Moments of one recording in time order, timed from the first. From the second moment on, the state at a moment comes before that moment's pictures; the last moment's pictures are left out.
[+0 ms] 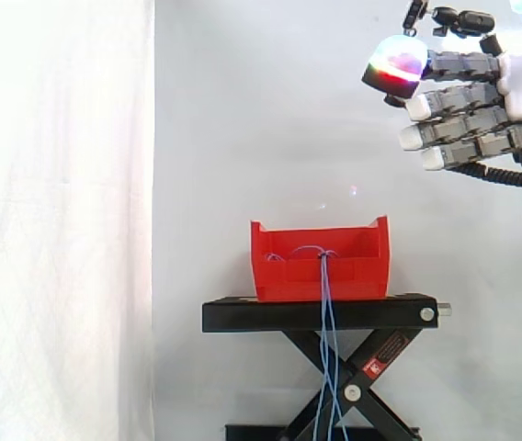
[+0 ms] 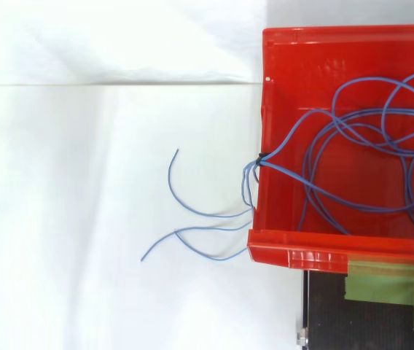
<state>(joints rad) 0.25 -1.71 -1.59 -3.01 -1.35 0.01</state>
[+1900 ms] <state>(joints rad) 0.25 -1.71 -1.59 -3.02 -1.35 -0.01</state>
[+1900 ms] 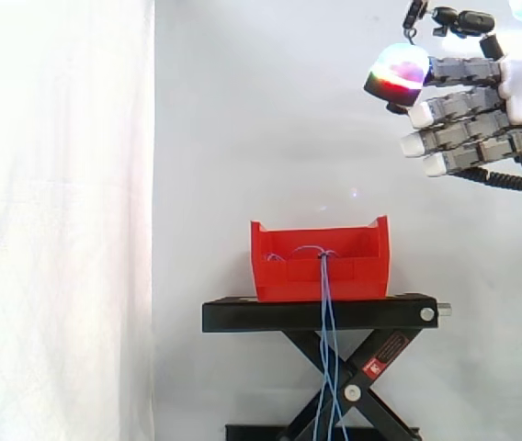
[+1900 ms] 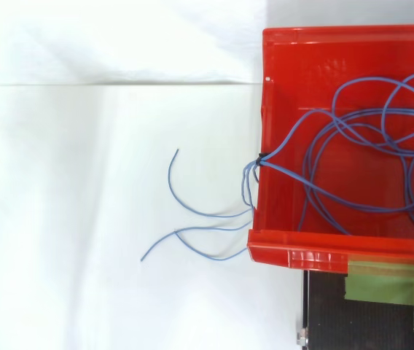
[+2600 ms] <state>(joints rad) 0.25 -1.71 -1.59 -3.04 -1.35 -0.01</state>
